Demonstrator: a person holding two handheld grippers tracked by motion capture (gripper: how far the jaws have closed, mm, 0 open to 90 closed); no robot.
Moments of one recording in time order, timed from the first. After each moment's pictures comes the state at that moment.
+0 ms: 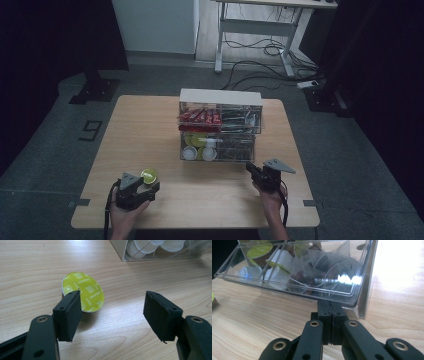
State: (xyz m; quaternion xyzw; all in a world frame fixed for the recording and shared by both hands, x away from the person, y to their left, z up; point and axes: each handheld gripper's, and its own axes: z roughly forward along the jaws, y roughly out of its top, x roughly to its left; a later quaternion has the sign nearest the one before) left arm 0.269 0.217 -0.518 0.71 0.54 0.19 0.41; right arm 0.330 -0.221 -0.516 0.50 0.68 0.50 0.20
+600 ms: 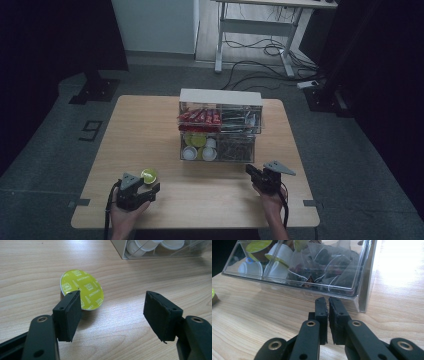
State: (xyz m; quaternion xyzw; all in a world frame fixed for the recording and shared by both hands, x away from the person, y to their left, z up) left arm 0.269 0.217 -0.520 0.71 0.54 0.18 0.41; right arm 0.327 -0.224 -0.523 0.50 0.68 0.50 0.19
